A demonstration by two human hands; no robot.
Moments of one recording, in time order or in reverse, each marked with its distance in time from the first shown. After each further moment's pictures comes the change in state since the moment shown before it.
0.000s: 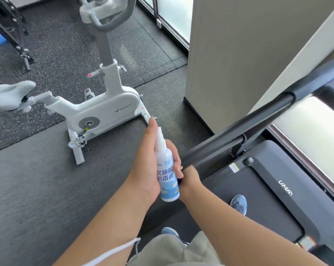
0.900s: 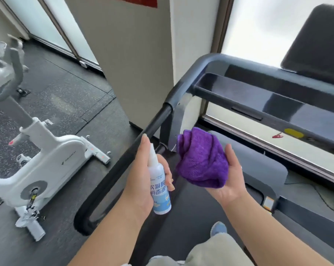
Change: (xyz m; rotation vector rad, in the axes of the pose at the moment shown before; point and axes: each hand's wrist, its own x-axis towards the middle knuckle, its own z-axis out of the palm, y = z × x) left_hand 0.009 -0.066 0.213 0.280 -0.278 -0.042; right_hand -0.169 -0.211 -0.199 0.373 -0.457 -0.514
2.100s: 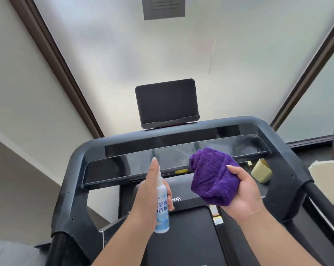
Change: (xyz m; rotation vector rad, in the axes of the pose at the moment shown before) left_hand 0.104 0.032 0.259 0.453 -0.589 -0.173; right_hand -0.145 -0.194 0.004 0.197 0.329 -0.817
